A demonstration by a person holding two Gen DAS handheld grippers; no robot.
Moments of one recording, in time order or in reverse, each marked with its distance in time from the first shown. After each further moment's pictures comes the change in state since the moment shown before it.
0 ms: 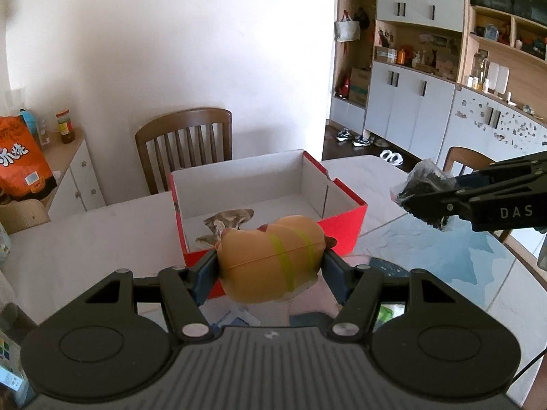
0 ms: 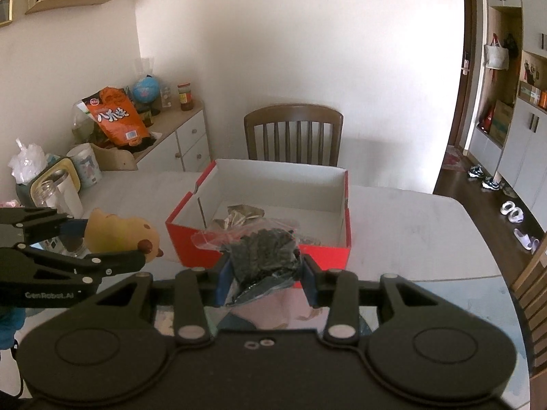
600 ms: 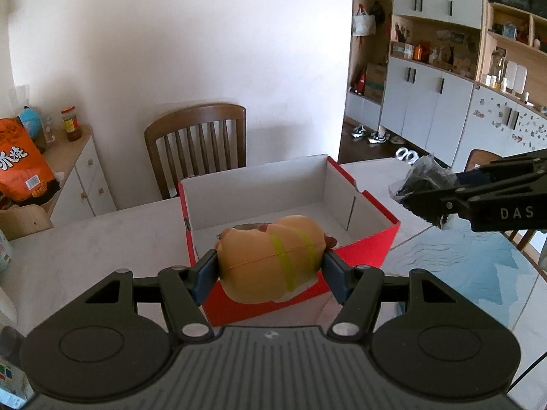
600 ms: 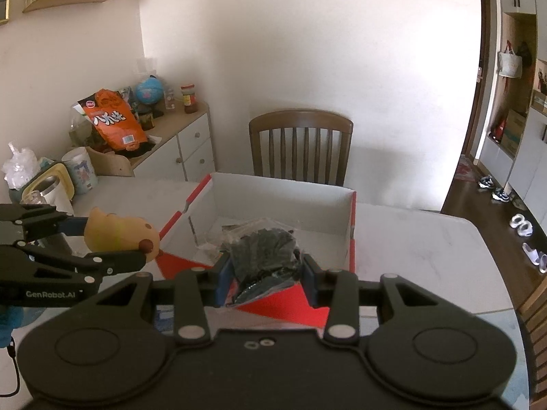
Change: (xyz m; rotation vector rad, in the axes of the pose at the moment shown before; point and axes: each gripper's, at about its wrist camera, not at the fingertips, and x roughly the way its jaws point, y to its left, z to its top) left arm 0.047 0.017 0.028 -0.014 0.031 0.047; right arm 0.047 -0.016 0.033 -0.029 -0.004 0.031
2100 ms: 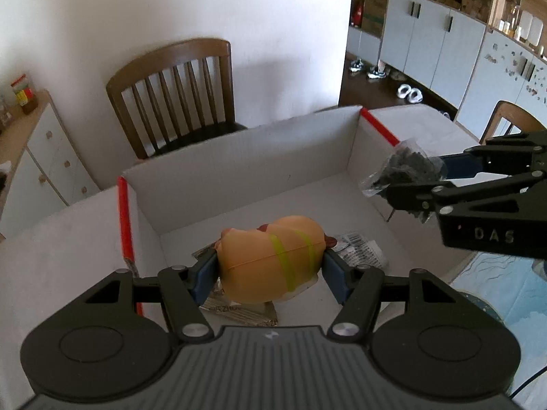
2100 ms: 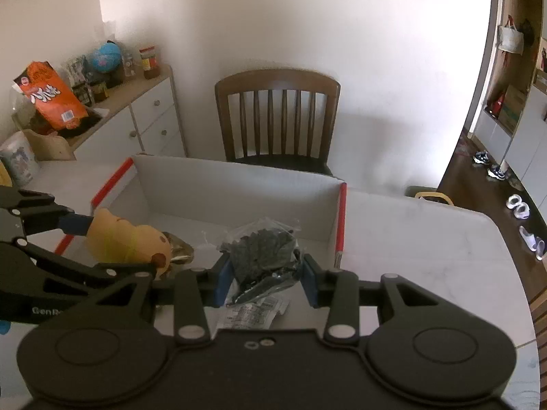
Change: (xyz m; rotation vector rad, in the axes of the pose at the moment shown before) left arm 0.179 0.010 0.046 0.046 0.262 -0.038; right arm 0.149 -0.047 0.026 0.014 0.133 -0.060
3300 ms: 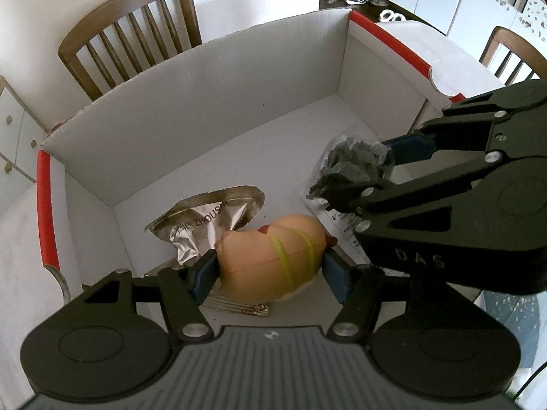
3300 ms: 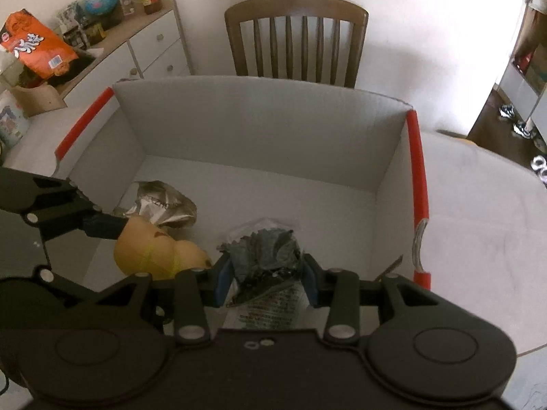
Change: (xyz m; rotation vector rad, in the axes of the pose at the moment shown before) left arm 0.077 -0.016 0.001 0.124 0.243 -0.029; right arm 0.079 0.011 -0.005 0.013 0.245 0.063
